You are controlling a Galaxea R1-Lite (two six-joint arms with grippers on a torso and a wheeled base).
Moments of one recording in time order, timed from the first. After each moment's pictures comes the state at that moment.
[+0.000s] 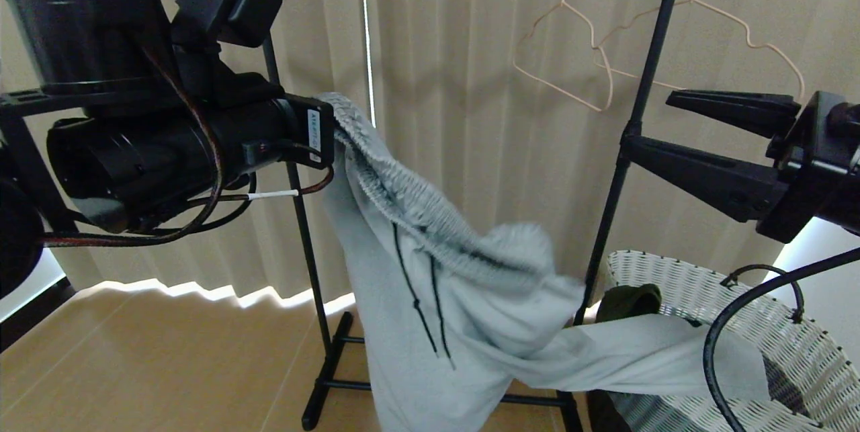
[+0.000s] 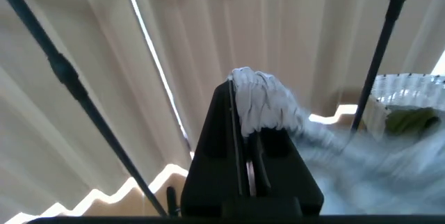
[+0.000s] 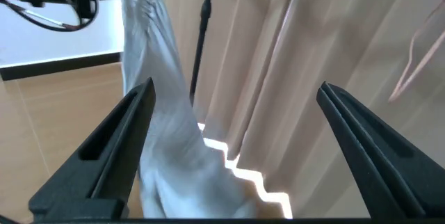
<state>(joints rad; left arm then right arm) -0.55 1.55 -1.12 -0.36 0.22 0.13 0.47 1.25 -0.82 -0.47 0.30 -0.07</state>
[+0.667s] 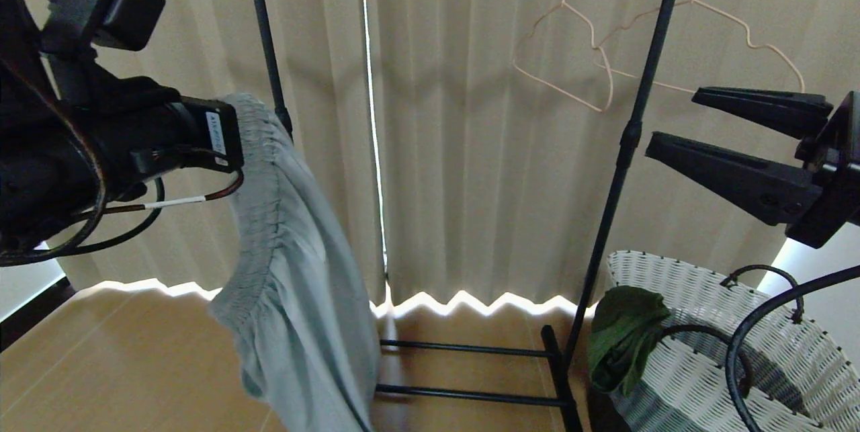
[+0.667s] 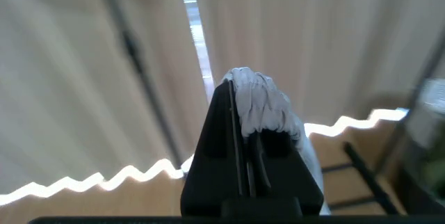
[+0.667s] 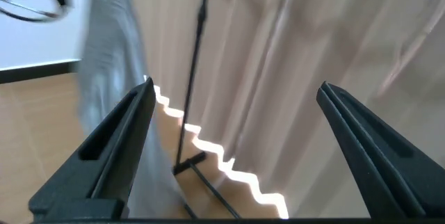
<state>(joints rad) -0.38 1.40 -0.99 -0.35 0.20 0.14 0.44 1.21 -0.80 -0.46 0.29 -0.08</state>
